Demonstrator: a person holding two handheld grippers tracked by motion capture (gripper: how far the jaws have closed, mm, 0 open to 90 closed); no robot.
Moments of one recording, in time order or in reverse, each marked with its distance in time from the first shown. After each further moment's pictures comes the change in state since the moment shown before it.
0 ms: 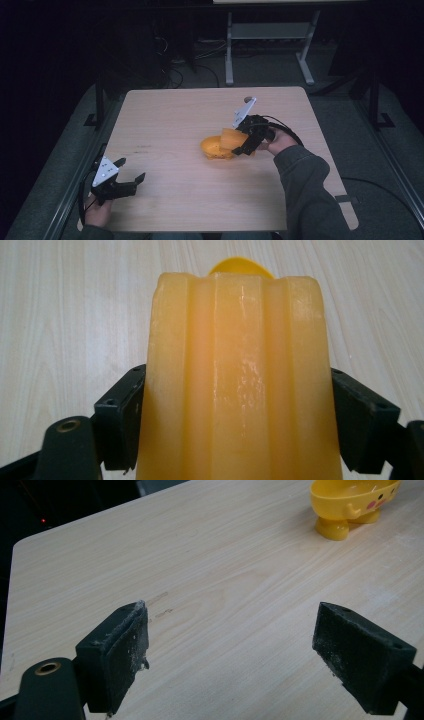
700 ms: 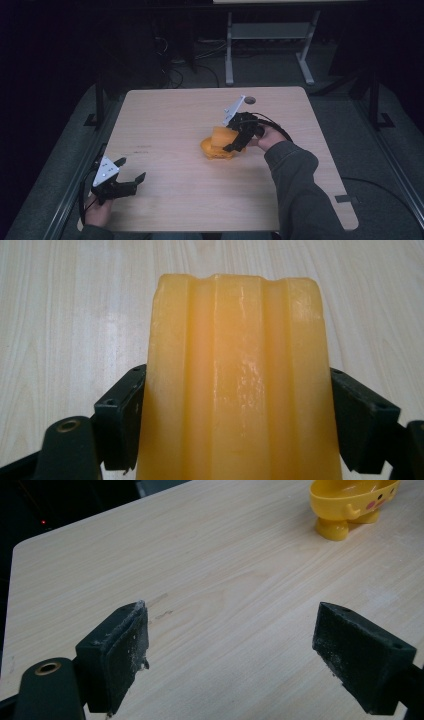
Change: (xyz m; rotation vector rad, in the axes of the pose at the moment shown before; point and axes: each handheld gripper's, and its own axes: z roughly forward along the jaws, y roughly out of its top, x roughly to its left) left arm 0.000 0.001 0.001 -0.003 0.000 0.010; right arm -0.011 0.020 0.020 -0.009 0.016 -0.044
